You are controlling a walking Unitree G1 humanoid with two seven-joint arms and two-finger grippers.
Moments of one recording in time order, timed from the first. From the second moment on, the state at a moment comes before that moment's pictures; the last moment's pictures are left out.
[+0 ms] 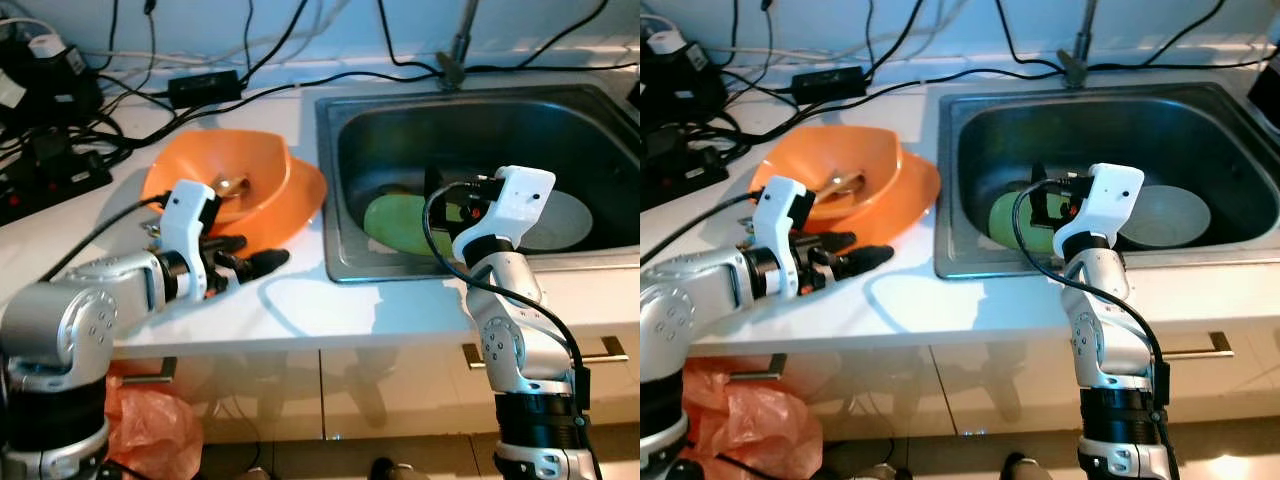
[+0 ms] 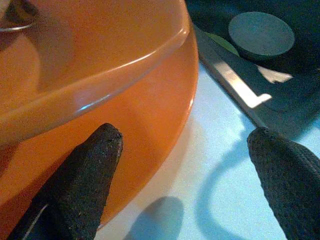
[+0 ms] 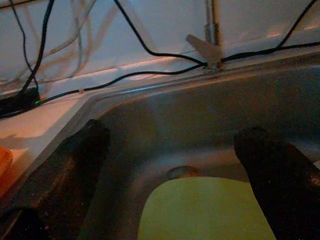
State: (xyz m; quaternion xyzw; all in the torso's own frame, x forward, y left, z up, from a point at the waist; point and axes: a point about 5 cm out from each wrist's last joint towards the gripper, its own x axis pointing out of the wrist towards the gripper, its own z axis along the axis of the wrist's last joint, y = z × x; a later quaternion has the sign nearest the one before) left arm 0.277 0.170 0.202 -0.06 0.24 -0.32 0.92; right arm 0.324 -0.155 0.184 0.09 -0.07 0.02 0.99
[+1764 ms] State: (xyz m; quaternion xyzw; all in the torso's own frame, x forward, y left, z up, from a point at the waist) left arm 0.289 0.186 0.265 0.01 -0.14 -0.07 0.99; right arm 0.328 -0.133 0.195 0.07 -0.09 0.18 0.98
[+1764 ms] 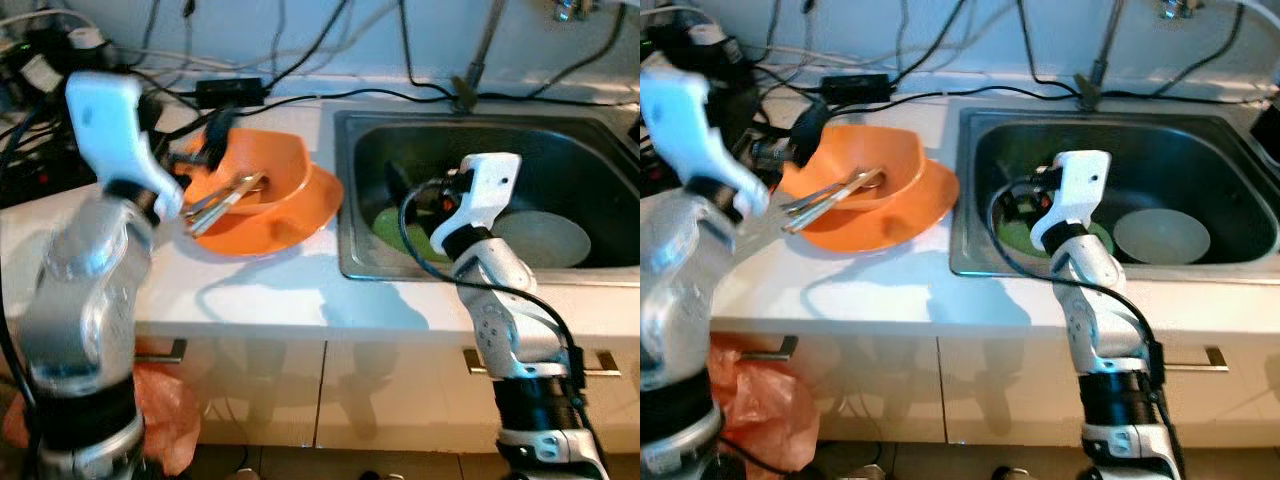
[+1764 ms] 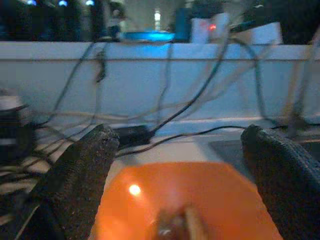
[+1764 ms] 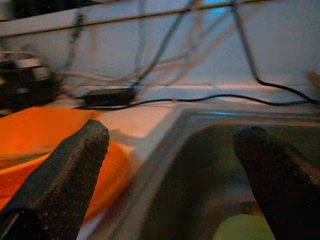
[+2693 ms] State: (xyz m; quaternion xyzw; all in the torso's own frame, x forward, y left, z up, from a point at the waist) left arm 0.250 0.185 0.216 0.15 -0.17 -0.03 0.97; right arm 0.316 -0.132 0.192 0.05 -0.07 0.21 0.97
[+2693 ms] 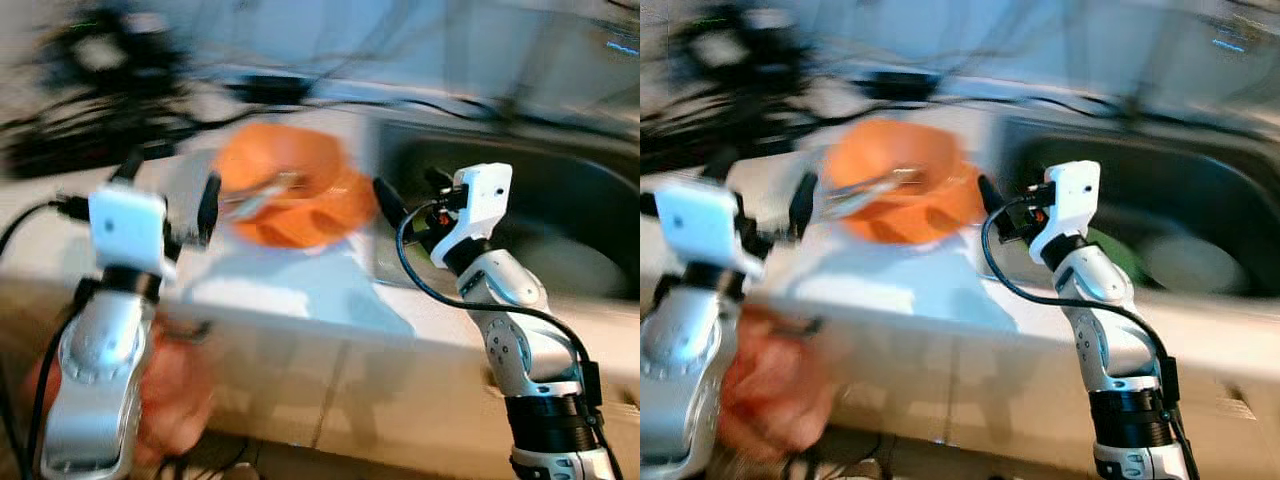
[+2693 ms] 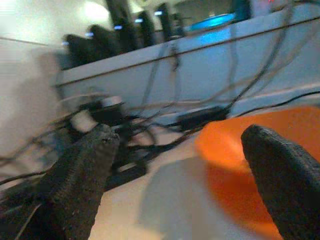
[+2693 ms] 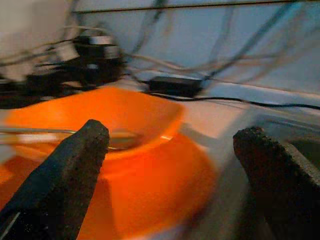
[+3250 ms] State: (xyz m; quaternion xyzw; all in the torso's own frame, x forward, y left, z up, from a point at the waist) left arm 0.252 0.147 0.206 0.15 -0.18 -0.15 0.96; right arm 0.318 -0.129 0.195 0.05 -0.07 0.21 0.97
